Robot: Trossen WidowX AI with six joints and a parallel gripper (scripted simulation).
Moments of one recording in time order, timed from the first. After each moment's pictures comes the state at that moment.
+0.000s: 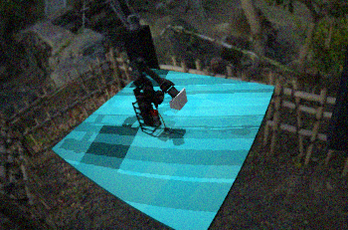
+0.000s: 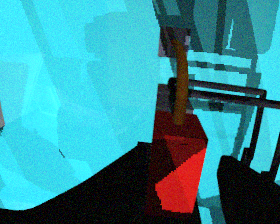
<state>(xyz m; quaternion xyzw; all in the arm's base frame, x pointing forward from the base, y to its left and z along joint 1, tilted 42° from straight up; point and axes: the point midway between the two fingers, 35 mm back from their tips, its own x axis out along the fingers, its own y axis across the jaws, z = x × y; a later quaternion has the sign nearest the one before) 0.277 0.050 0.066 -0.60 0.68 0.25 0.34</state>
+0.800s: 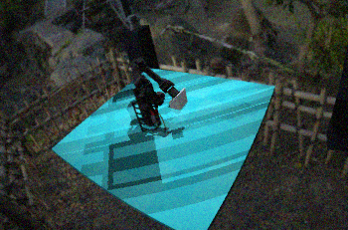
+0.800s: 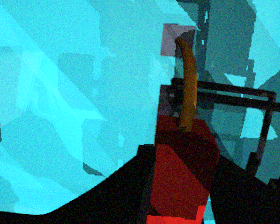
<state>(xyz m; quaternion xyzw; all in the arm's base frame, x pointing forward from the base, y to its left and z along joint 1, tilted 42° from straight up) 0.275 0.042 0.057 -0.60 0.68 0.25 0.34</state>
